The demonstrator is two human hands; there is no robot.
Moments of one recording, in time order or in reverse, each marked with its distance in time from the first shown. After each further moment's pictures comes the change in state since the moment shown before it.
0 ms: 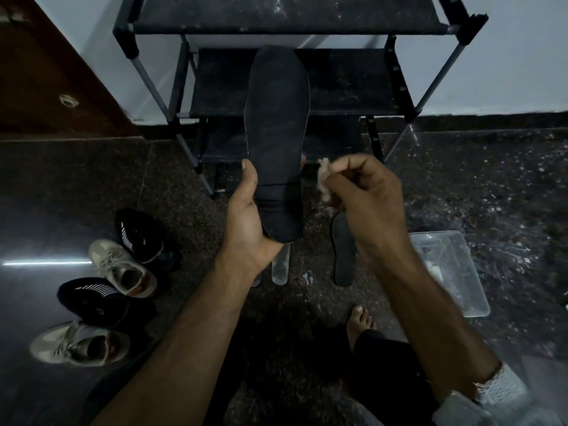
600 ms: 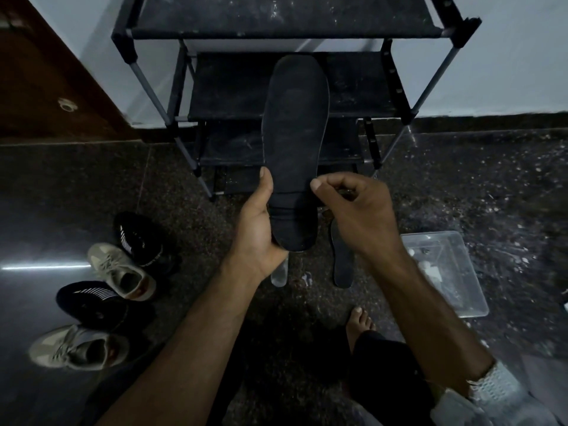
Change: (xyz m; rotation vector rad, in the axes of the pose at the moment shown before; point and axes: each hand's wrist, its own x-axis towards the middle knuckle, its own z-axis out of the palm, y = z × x) left_hand -0.004 -0.007 0.006 0.144 -0.009 -0.058; right_hand 0.002 0.011 -0.004 -0.258 -0.067 -0.066
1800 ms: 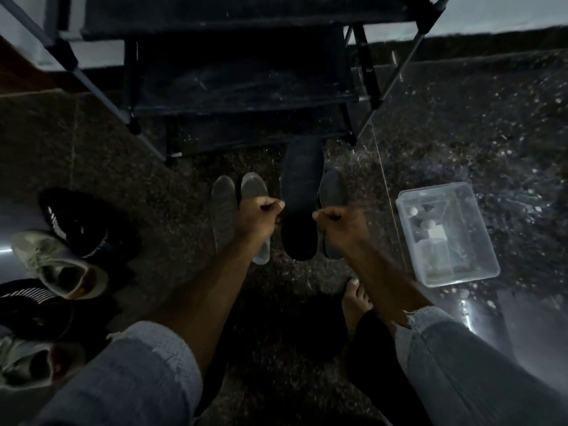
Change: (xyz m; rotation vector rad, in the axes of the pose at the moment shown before) left_hand 0.131 -0.153 -0.139 1.022 0.391 -0.154; right_hand 0.019 0.267 0.009 -0.259 0.047 0.550
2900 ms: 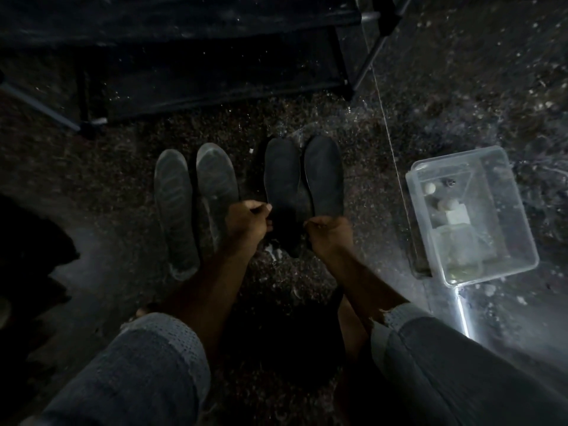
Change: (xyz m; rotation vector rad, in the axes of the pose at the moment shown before) left_hand 0.110 -0.130 0.107 -0.097 0.022 -0.256; right_hand 0.078 0.127 0.057 -0.036 0.055 0.330
